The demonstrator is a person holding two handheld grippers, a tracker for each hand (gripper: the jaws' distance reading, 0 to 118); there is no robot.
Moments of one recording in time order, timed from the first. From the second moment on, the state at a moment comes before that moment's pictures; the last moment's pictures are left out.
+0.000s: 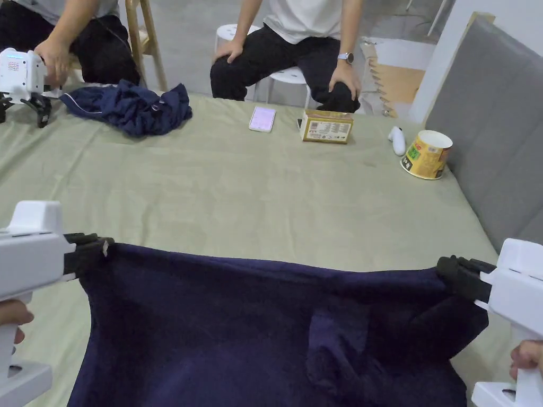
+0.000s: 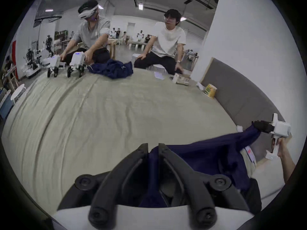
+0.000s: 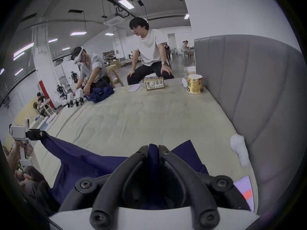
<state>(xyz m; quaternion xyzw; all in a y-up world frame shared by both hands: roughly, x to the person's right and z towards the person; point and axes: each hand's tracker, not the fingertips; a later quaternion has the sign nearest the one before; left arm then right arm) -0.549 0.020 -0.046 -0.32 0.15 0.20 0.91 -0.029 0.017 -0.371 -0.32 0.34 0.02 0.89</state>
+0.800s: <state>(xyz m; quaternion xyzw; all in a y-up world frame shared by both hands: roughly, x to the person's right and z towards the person) -0.440 -0.108 0.039 -0.57 0.17 -0.04 0.80 0.033 -0.114 -0.256 -0.49 0.30 0.18 0.80</state>
